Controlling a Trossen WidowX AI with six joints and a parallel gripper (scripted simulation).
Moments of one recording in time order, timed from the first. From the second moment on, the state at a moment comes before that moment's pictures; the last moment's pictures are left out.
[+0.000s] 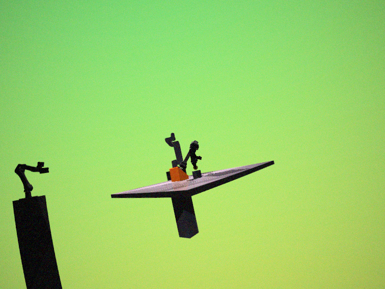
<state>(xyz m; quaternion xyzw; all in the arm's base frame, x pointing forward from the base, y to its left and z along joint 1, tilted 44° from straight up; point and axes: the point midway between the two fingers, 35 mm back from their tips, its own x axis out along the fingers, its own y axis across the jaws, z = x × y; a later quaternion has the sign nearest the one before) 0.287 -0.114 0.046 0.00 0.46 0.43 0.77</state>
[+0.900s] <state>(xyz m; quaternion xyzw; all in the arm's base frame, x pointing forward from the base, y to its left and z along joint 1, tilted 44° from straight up) 0.288 -0.111 0.043 0.00 0.46 0.43 0.77</state>
